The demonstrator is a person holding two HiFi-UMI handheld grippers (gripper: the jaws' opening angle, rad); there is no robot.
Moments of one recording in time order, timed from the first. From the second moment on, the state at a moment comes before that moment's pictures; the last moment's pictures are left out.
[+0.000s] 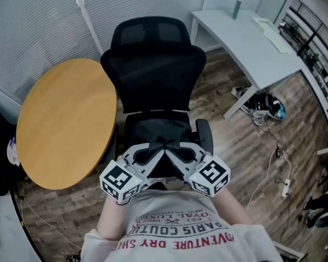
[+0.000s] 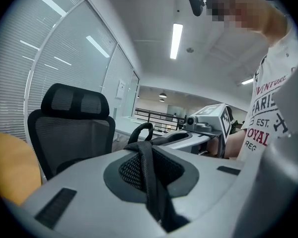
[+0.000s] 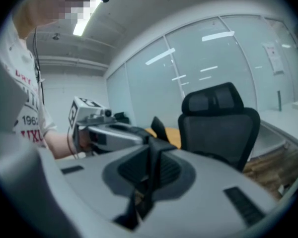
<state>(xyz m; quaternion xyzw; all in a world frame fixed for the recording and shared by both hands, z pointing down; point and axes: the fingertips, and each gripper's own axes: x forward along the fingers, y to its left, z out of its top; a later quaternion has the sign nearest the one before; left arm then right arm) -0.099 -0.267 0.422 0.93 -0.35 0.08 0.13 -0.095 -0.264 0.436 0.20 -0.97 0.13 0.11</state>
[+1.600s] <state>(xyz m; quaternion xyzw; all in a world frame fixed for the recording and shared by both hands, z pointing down) -0.185 -0.445 0.562 0.90 -0.34 0.12 0.23 -0.178 -0.446 0.577 0.25 -0.91 0.23 0.22</state>
